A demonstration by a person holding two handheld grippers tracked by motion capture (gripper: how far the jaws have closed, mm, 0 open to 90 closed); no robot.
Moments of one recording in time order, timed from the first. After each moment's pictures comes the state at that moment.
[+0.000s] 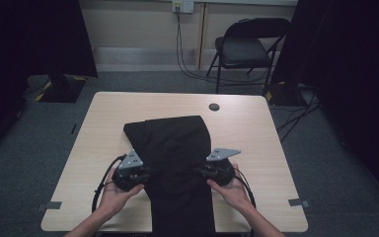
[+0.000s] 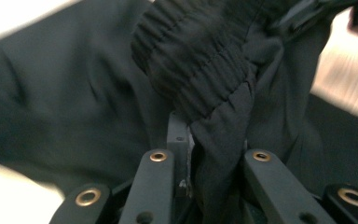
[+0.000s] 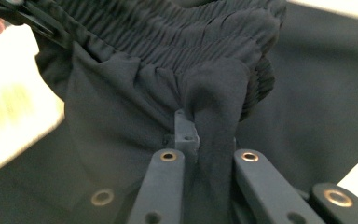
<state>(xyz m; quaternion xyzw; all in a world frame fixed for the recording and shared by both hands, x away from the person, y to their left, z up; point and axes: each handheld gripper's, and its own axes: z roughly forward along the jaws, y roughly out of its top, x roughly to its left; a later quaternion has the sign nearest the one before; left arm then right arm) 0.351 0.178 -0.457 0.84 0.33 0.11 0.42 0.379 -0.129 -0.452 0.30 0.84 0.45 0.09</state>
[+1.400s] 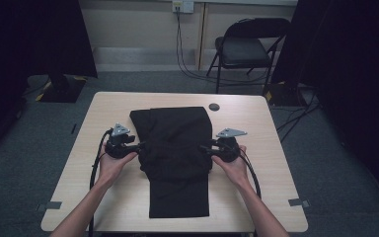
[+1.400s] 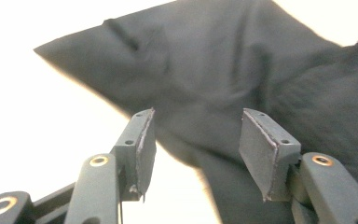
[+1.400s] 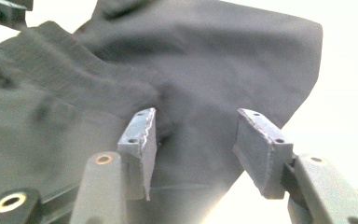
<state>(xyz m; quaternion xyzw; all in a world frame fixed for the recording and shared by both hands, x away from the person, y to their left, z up) 0.457 0.225 -0.469 0.77 0.46 0.18 0.41 0.457 -0.154 -0.465 0.38 0.79 0.44 0.16</state>
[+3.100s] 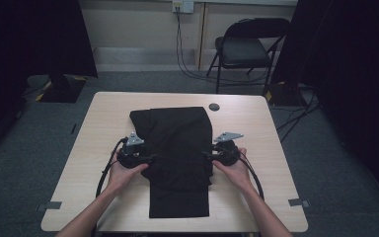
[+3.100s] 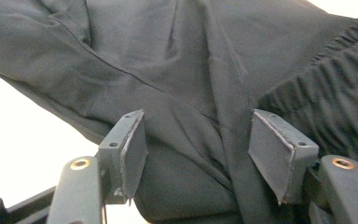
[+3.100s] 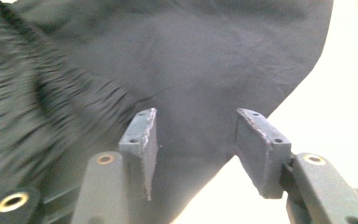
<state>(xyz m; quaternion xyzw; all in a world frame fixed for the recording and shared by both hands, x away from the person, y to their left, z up) 0.436 0.190 -0.482 0.81 0.41 0.16 0.40 0.453 -0.152 -0.474 0.37 0.83 0.39 0.16</state>
